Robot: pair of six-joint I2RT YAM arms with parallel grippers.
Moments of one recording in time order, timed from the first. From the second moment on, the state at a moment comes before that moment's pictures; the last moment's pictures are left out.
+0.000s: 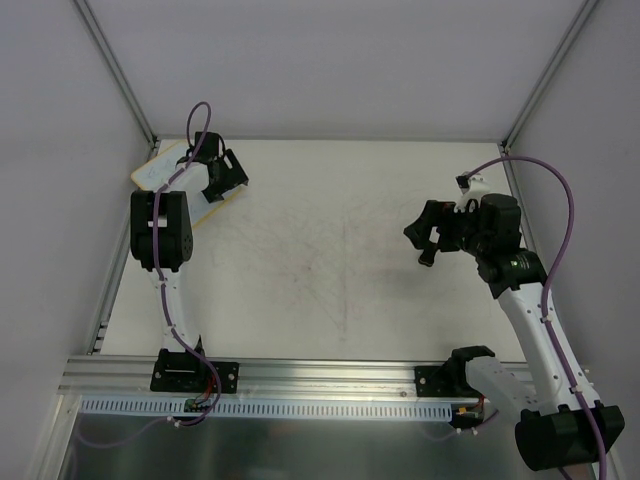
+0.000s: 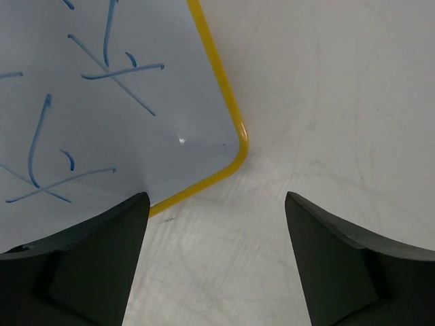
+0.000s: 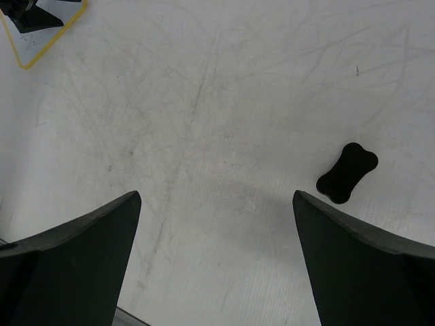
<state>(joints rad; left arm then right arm) -0.01 2.16 1.63 -0.41 0.01 -0.55 0.16 0.91 0.91 -0.54 -0.31 0.23</state>
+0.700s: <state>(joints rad) -0.50 2.06 1.45 -0.36 0.28 -0.71 0.16 0.98 0.94 -0.52 -0.32 0.21</state>
